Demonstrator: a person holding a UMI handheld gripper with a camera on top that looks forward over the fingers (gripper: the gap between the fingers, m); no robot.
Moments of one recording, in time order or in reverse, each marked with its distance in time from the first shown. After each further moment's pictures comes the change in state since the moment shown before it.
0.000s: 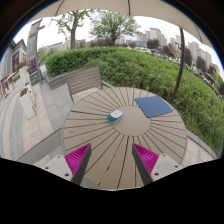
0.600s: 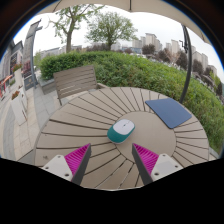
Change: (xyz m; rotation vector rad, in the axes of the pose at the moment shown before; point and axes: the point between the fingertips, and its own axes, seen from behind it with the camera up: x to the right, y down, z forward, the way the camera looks) arm -0.003 -0.030 0.238 0.082 0.047 0.011
